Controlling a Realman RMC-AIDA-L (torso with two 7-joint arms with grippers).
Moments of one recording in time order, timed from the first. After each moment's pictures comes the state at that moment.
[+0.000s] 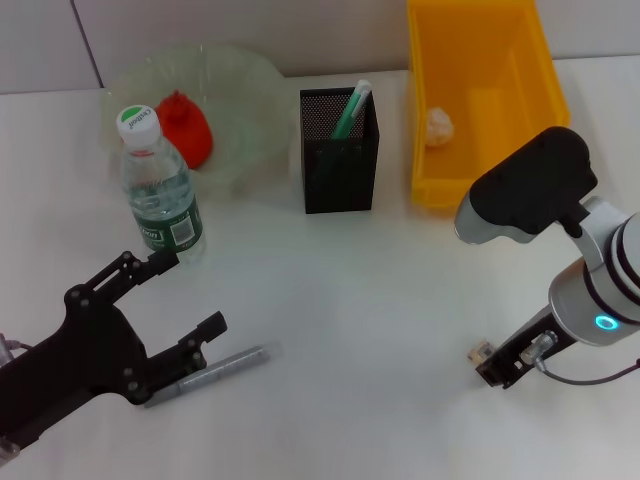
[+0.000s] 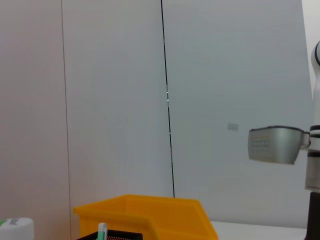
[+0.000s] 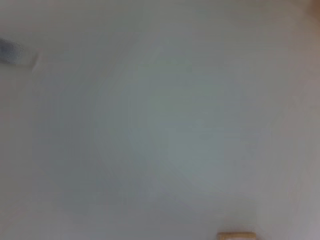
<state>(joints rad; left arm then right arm) -0.23 -2.06 1.18 0.35 1.20 1.65 -0.60 0.32 2.09 -1.75 -1.59 -2.74 -1.55 2.95</state>
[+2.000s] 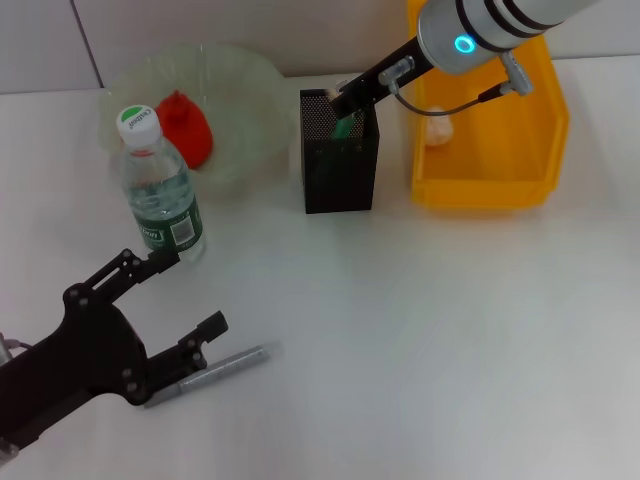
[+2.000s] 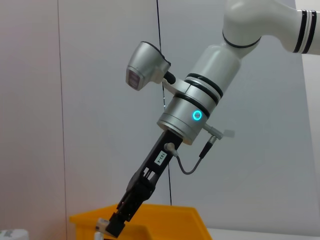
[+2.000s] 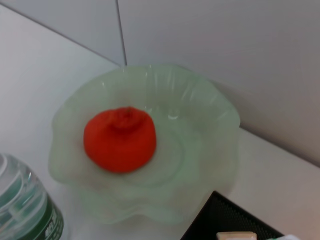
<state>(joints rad) -0.24 -2.06 1.17 0.35 1.20 1.67 -0.59 0.90 2.08 -1.35 -1.11 -2.63 -1.18 2.79</state>
